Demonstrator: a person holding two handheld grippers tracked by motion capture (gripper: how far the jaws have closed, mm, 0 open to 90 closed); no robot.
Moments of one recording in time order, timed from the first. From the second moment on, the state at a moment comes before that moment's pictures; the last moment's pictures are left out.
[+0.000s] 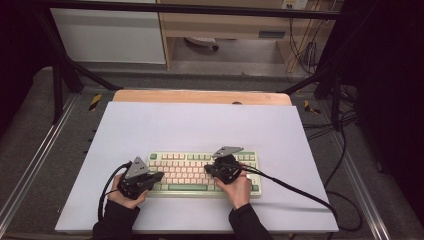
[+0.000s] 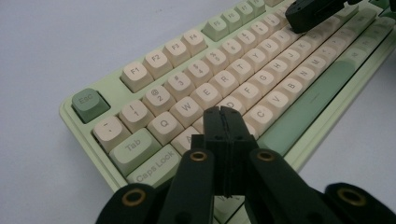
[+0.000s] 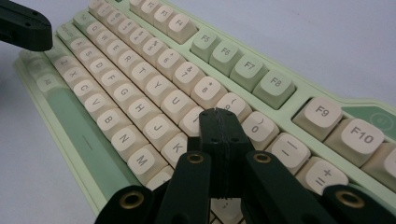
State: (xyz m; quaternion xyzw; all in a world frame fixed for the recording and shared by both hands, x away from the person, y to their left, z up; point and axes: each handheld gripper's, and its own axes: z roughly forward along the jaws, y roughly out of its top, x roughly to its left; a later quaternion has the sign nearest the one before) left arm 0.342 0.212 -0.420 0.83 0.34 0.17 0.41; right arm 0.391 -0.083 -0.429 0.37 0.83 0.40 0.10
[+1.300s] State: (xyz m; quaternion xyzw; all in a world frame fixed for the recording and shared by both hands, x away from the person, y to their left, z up) left arm 0.343 0.209 -0.418 0.83 0.35 0.17 0.41; right arm 0.360 -0.136 -0.409 0.36 0.83 0.42 0.08
